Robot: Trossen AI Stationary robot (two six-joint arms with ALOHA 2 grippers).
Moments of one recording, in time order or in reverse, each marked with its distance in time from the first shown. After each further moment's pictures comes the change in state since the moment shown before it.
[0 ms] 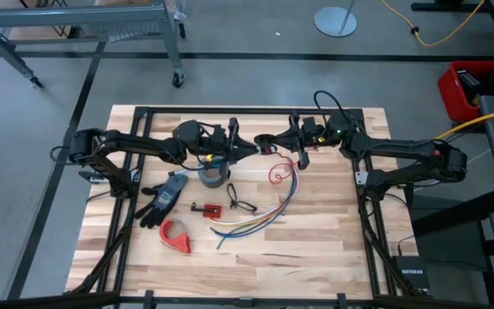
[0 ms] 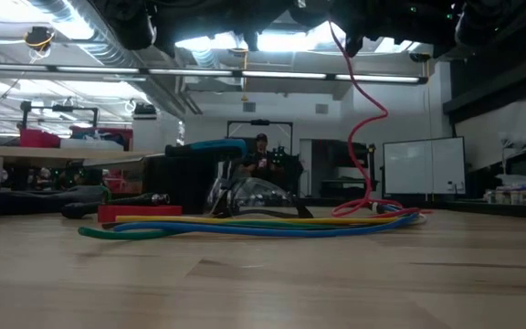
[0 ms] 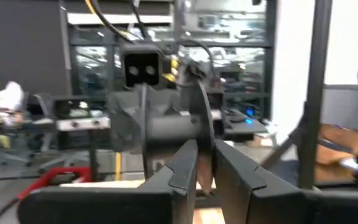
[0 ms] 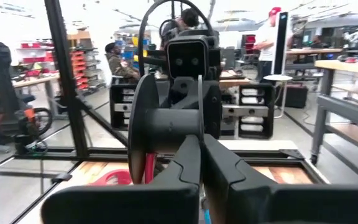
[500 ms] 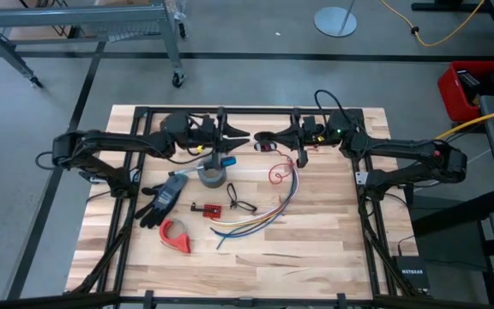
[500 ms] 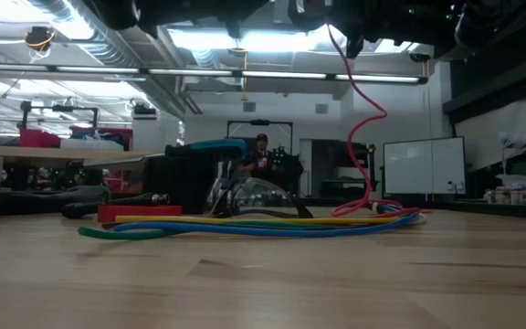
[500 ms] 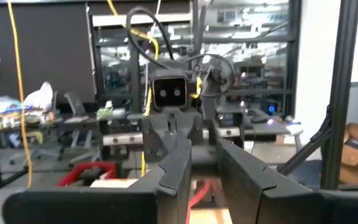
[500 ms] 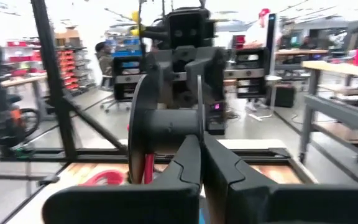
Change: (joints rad) left arm 0.047 -0.161 0.000 -0.207 -0.036 0.041; right arm -0.029 0.000 0.000 -0.001 0.039 -0.009
